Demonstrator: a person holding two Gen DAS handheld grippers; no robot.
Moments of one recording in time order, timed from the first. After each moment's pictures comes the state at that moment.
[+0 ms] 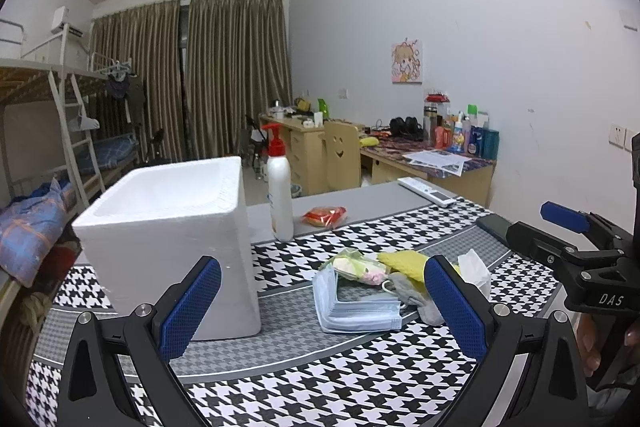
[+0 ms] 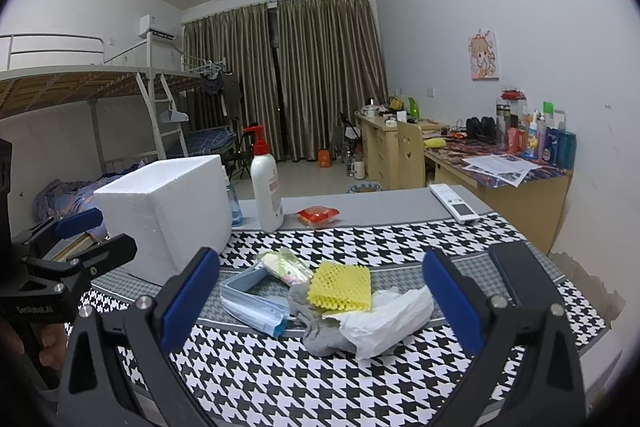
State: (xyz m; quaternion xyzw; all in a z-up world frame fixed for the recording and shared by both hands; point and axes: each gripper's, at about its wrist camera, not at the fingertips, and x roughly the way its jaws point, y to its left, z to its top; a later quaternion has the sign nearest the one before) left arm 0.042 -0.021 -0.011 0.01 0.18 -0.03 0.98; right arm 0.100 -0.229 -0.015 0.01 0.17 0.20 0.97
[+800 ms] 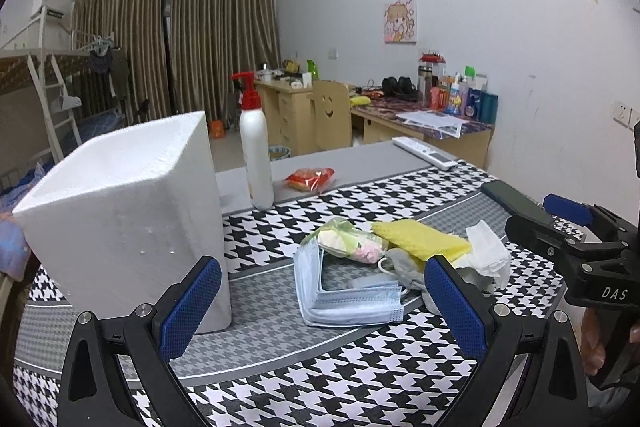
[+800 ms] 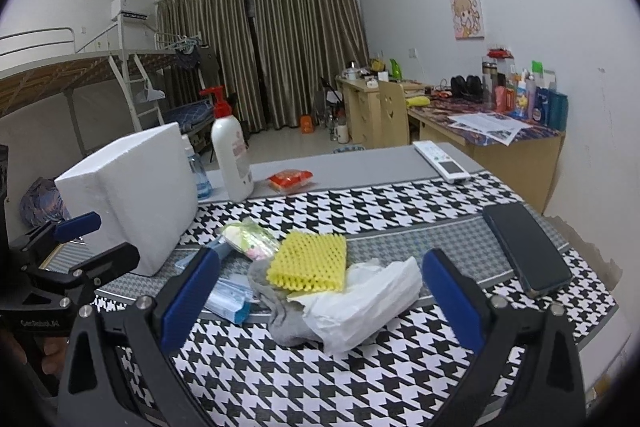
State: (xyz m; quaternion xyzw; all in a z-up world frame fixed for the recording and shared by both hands) left arm 0.093 -0.037 -0.038 0.01 0.25 -0.05 0.97; right arm 0.141 -0.239 -0.041 0.02 0.24 0.17 0.96
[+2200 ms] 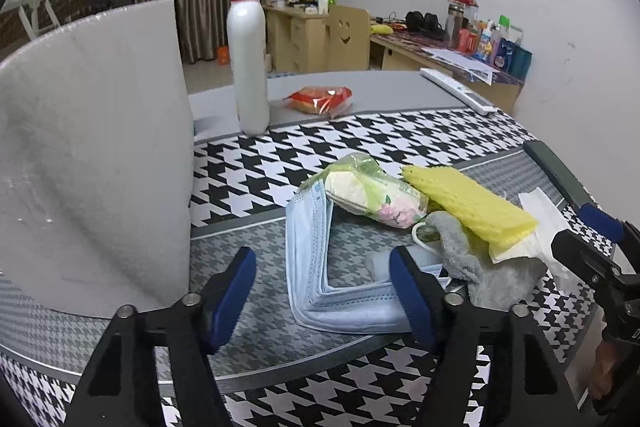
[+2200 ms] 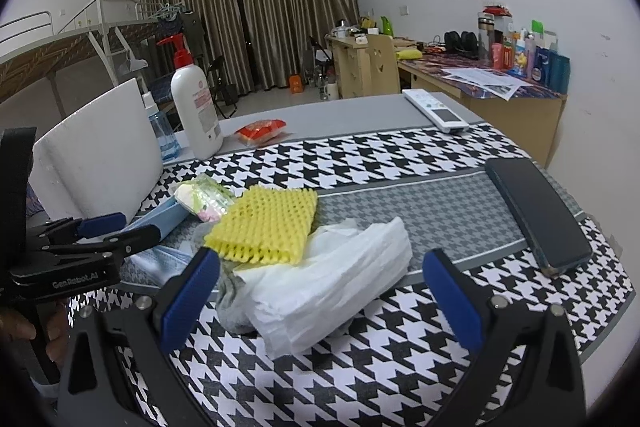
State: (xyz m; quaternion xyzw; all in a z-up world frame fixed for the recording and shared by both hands) left arm 0.168 -0.040 -0.090 -0.02 0.38 -0.03 0.92; right arm 0.181 -0.247 -0.081 0.02 0.31 0.16 0.94
